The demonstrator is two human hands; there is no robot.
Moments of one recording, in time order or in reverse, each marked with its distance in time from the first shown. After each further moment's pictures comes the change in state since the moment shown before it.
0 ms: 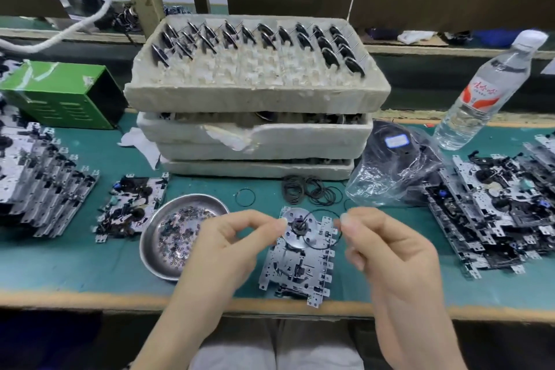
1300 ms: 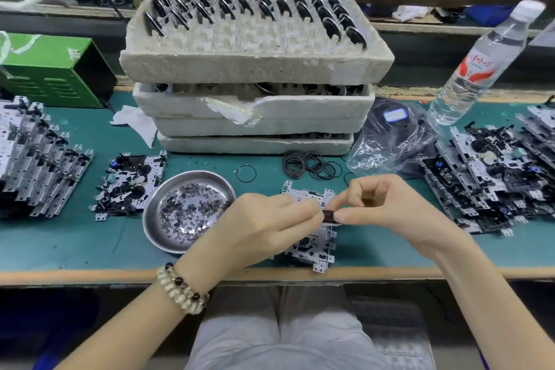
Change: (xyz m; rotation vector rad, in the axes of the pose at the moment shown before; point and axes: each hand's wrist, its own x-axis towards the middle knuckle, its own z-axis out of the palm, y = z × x) left_hand 0.045 -0.038 -0.007 1.106 -0.130 1.530; right_hand 0.058 0.008 -0.048 -0.545 -0.550 0.283
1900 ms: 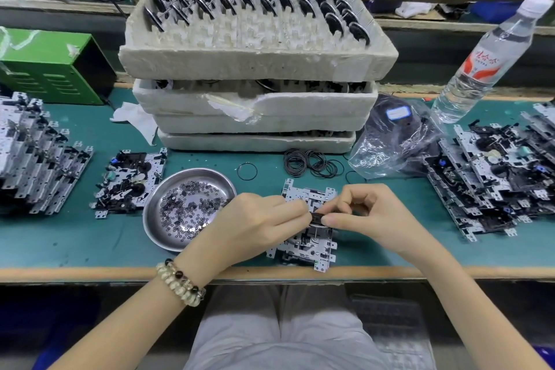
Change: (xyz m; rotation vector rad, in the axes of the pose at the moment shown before) left_hand -0.017 -0.009 0.012 0.049 -0.161 -0.023; right_hand 0.014 0.039 0.010 -0.088 0.099 -0.109
